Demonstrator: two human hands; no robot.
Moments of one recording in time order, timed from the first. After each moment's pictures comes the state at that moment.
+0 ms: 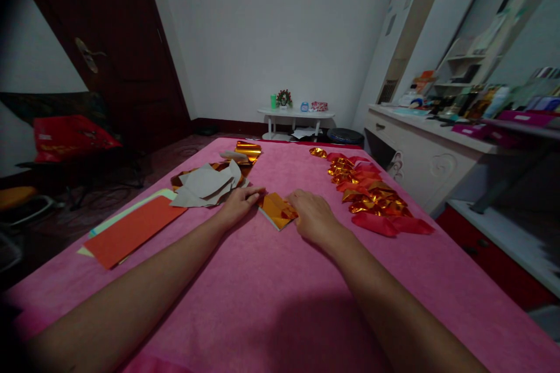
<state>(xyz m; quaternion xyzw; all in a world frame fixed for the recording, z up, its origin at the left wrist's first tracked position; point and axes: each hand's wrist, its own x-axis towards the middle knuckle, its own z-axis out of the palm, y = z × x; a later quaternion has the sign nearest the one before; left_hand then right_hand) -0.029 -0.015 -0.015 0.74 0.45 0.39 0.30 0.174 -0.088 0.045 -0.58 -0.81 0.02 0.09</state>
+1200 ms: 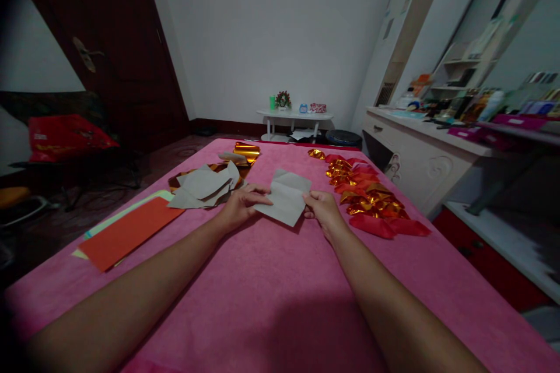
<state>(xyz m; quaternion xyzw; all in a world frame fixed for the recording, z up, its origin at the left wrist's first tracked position) -0.027 -0.020 -0.015 0.82 0.27 0.45 0.23 0.207 -0.049 -0.001 -0.55 -0.46 0.48 0.51</state>
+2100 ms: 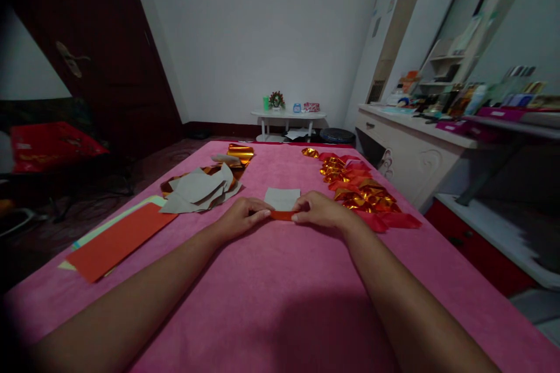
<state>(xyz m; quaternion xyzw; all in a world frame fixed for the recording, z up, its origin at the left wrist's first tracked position) -0.012 -0.040 -0.004 0.87 0.29 0.30 0.25 0.233 -0.054 0.030 -0.49 -0.77 0.39 0.17</state>
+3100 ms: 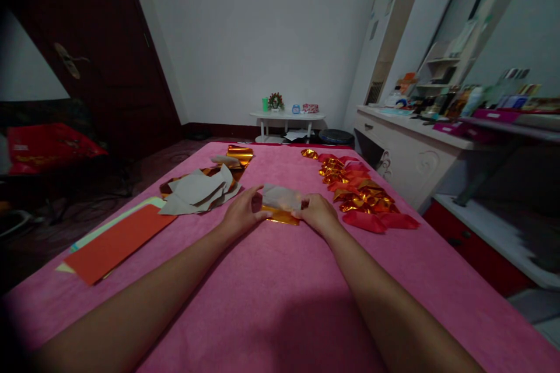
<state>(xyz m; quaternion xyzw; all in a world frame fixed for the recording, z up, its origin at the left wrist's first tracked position) -0.003 -0.027 -0.022 0.78 0.47 0.38 0.17 0.225 -0.041 -0.013 -0.63 -0.63 0.28 0.35</state>
